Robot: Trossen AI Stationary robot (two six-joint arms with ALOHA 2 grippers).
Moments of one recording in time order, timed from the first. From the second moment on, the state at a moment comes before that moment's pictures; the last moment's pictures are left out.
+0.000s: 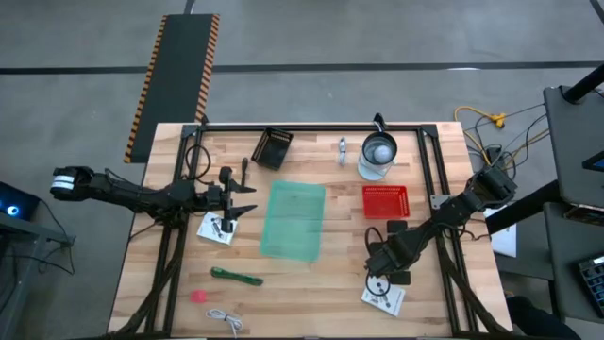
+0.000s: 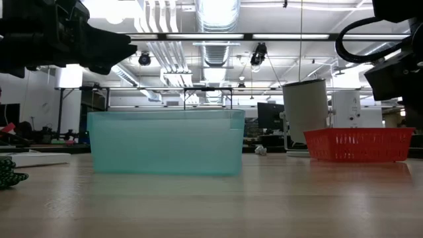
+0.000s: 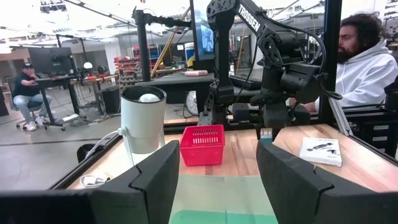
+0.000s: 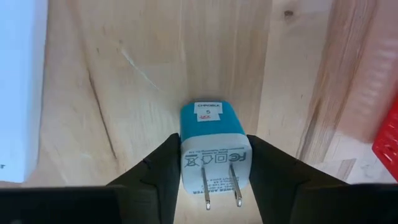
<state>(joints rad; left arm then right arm) -0.03 0.77 0.06 0.86 -0.08 0.09 0.56 1.66 0.95 -1.04 -0.04 0.65</state>
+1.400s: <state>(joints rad) -0.03 0.77 0.06 0.86 -0.08 0.09 0.37 1.63 1.22 -1.24 0.13 0.36</state>
